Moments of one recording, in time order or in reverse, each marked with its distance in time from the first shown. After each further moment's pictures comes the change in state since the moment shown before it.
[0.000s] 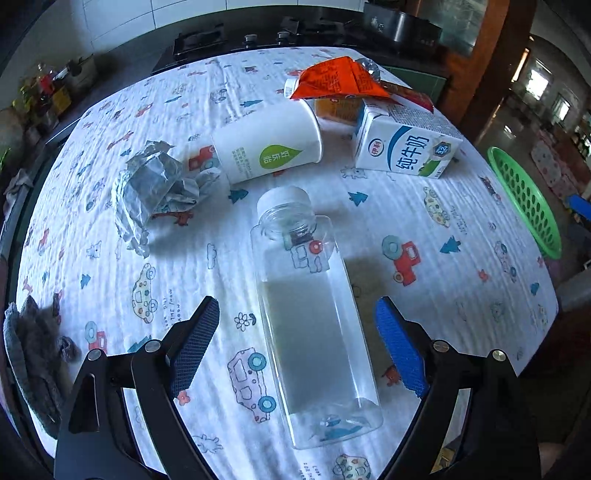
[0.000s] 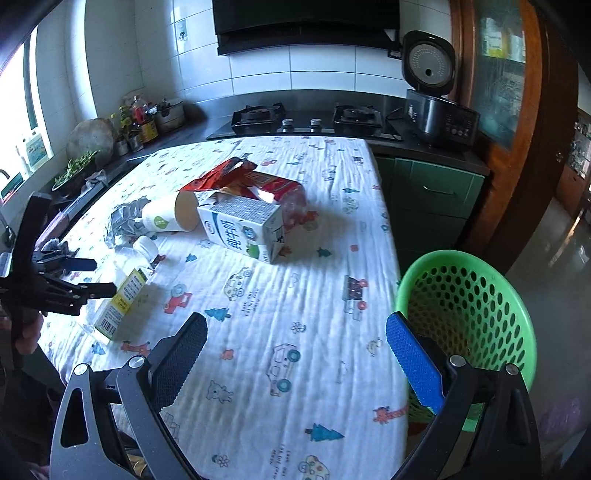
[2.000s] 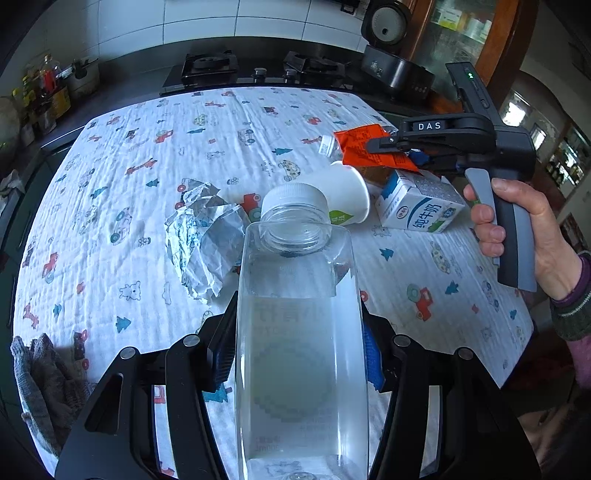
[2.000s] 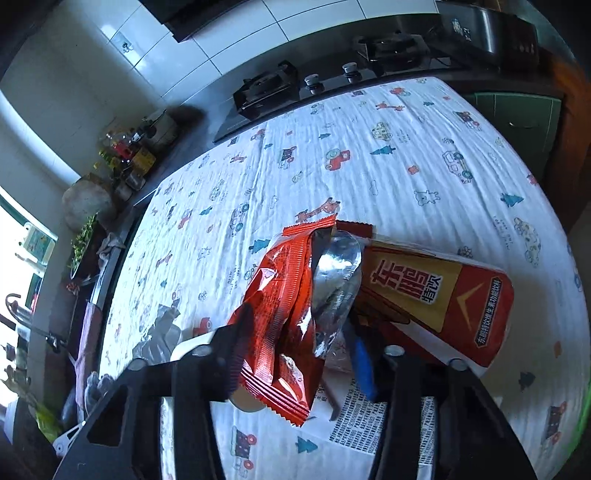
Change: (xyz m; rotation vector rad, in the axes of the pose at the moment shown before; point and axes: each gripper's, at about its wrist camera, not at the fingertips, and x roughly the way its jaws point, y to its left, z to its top) left arm -0.030 0.081 0.018 -0.041 -0.133 -0.138; right arm 0.207 0.069 0.162 0.343 0.191 0.245
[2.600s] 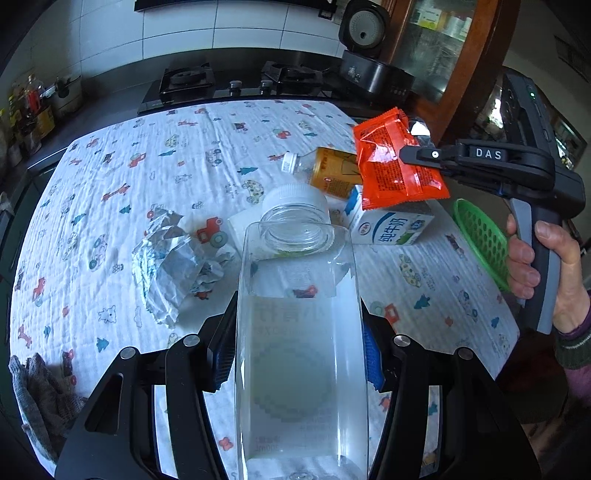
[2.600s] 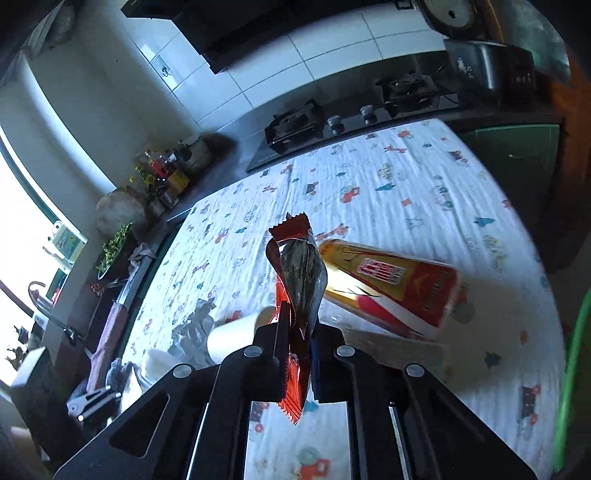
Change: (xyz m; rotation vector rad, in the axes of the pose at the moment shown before) left arm -0.006 -0.043 0.017 0.052 -0.028 -0.047; right arm -0.088 -0.006 -0.034 -0.072 -0.147 0.077
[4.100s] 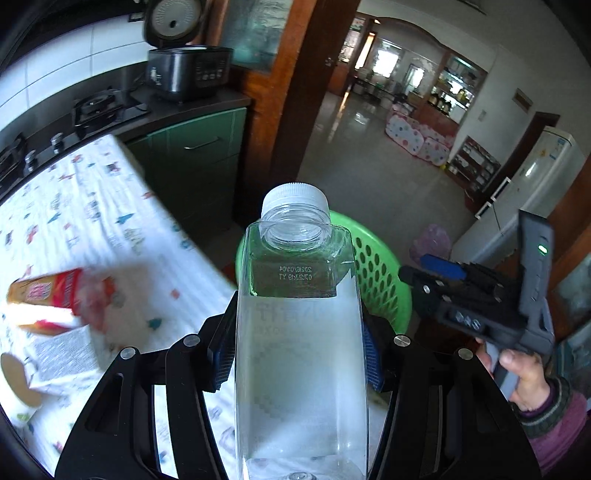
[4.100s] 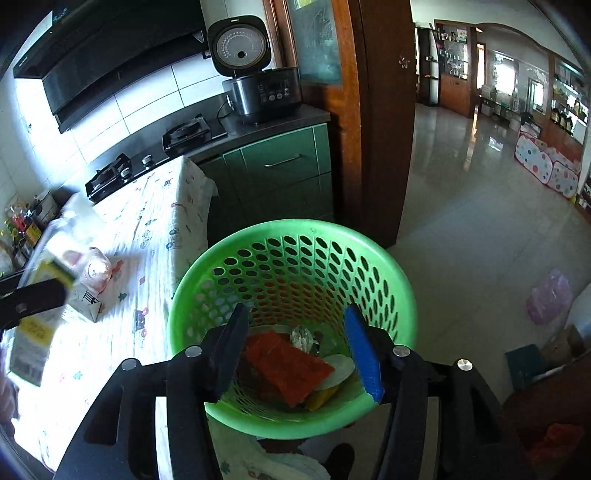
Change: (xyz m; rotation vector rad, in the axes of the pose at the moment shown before) left arm 0.118 -0.309 0.091 0.316 0.076 -0.361; right arm -0.223 -0.250 -0.118 0.176 -0.163 -0.580
